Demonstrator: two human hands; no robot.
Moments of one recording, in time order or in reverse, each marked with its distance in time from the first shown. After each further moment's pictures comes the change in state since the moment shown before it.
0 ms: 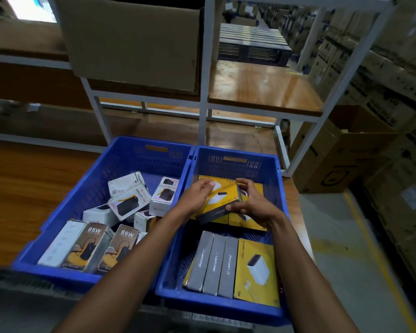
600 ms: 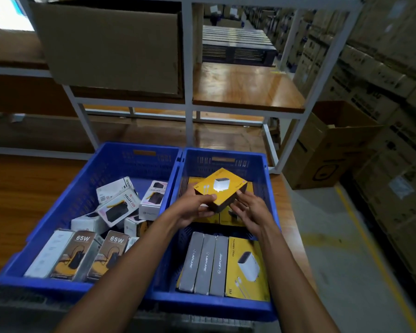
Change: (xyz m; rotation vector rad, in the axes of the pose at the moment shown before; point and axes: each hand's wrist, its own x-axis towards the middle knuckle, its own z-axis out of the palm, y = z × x) left_hand -0.008 0.012 0.021 -0.480 -0.176 -0.285; right_hand -0.009 0.033 -0.004 0.624 0.305 -0.044
